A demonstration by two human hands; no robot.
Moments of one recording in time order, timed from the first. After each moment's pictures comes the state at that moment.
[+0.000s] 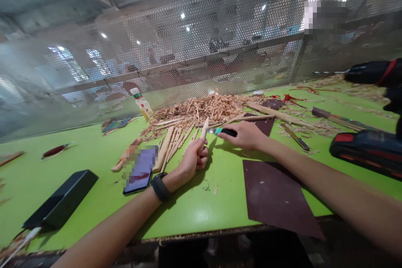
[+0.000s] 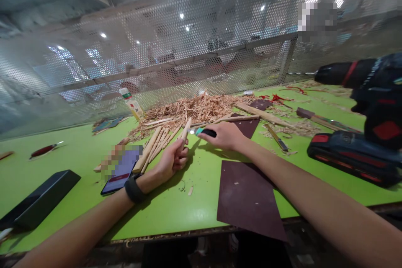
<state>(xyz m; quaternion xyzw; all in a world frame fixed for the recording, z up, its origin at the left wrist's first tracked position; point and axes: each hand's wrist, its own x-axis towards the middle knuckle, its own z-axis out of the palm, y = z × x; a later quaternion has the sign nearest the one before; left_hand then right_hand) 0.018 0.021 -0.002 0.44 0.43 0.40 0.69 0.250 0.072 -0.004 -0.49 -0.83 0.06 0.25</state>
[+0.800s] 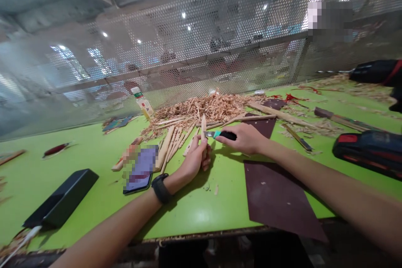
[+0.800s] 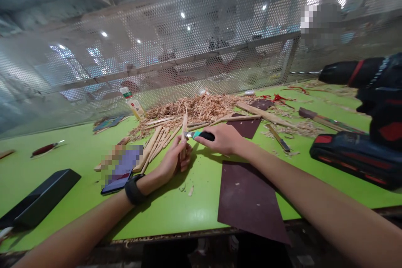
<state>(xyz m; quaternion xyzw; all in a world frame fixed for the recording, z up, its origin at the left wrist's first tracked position) 0.021 0.022 -0.016 0.52 0.40 0.42 0.63 0.236 0.058 -0.001 -0.48 -0.84 0.07 0.25</state>
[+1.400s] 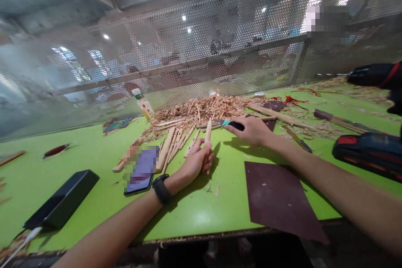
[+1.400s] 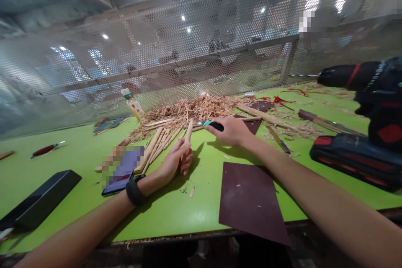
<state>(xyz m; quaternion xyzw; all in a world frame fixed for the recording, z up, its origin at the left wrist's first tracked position) 0.018 0.019 -0.014 0.54 0.38 0.40 0.64 0.262 0.078 0.003 -0.52 -0.80 0.05 0.29</state>
